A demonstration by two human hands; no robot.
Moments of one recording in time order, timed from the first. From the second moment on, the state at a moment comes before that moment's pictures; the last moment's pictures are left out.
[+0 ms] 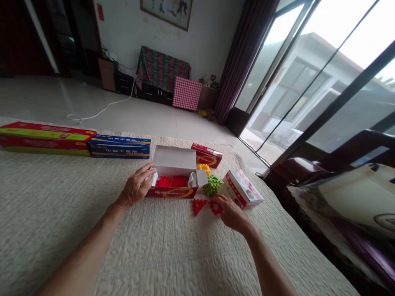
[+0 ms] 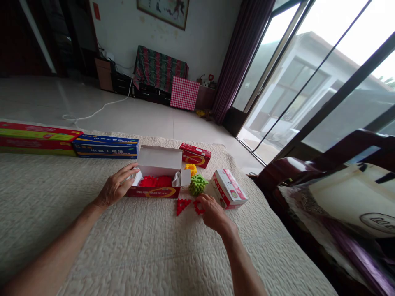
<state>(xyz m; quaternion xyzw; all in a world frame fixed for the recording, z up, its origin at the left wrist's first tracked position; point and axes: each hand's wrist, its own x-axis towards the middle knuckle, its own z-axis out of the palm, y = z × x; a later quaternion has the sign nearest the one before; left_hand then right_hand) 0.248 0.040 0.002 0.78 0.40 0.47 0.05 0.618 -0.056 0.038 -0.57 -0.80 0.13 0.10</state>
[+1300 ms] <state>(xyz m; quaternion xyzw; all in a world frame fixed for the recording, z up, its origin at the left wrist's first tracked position) 0.254 0.037 0.003 0.76 0.41 0.49 0.07 0.460 0.042 0.089 -0.46 -0.86 0.11 0.18</state>
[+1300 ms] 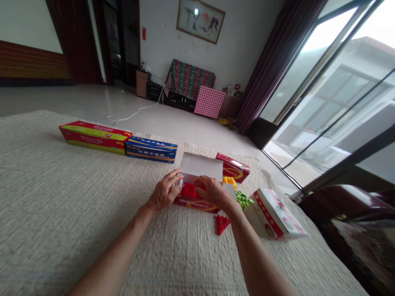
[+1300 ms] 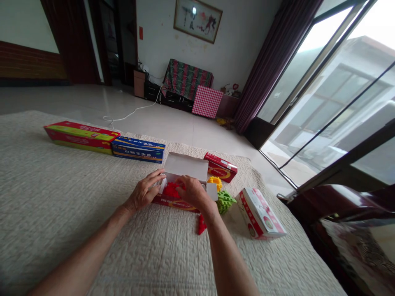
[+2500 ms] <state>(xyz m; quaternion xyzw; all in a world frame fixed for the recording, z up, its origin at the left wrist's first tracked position) 0.251 0.041 0.000 0.77 0.39 0.50 0.06 0.535 -0.016 0.117 -0.51 -0.81 0.12 0.26</state>
